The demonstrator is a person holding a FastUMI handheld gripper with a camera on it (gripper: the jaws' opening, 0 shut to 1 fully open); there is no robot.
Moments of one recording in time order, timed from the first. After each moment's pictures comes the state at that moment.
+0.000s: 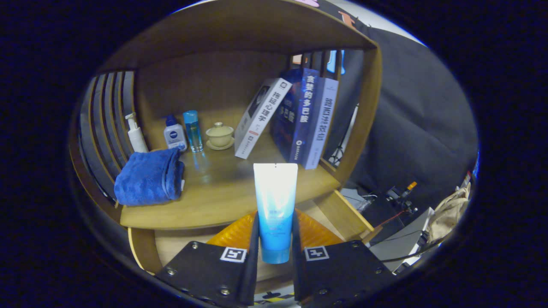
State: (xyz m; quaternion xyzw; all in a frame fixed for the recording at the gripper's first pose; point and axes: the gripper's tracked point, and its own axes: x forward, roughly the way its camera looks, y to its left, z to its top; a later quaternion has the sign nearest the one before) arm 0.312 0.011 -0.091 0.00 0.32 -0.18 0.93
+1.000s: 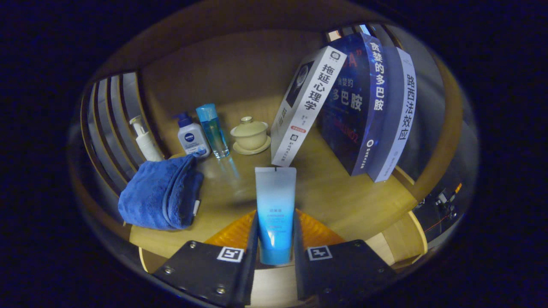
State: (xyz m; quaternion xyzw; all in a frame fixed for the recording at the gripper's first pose) arm 0.407 0.024 -0.153 0.06 0.34 -0.07 0.94
